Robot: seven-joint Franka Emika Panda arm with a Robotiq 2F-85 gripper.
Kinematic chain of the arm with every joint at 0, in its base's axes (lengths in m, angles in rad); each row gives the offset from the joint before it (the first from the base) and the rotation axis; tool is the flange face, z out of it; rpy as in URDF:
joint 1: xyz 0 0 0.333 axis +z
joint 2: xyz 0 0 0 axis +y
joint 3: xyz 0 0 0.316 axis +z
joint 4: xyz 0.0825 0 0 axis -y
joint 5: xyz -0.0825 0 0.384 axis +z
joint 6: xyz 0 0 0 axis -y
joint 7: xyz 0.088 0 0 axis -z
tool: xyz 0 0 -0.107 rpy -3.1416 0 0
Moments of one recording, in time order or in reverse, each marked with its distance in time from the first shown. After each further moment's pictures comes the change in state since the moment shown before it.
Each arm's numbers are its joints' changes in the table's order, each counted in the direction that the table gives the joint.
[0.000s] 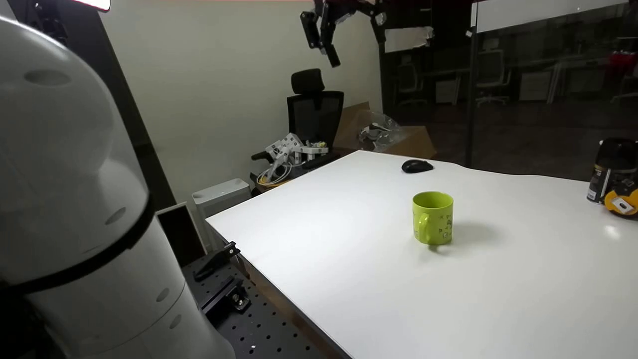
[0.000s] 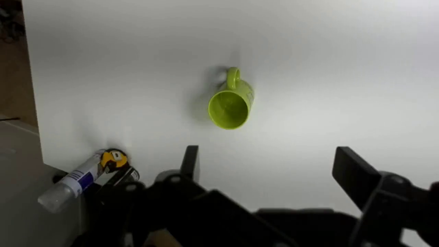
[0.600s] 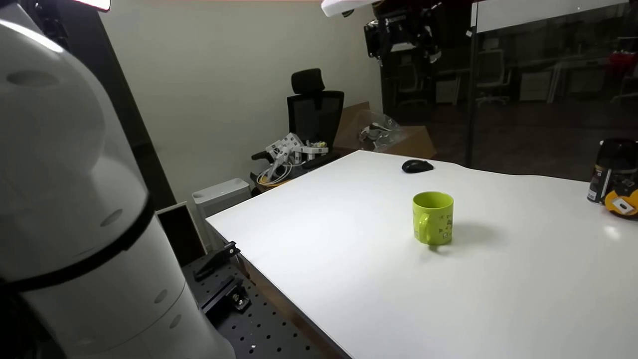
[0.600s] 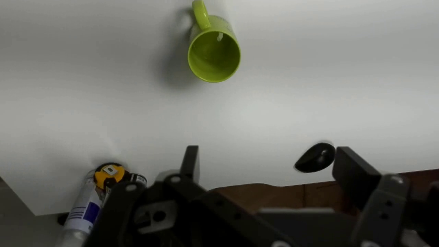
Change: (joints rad) arm -0.043 0.231 -0.166 0.005 0.256 0.381 0.040
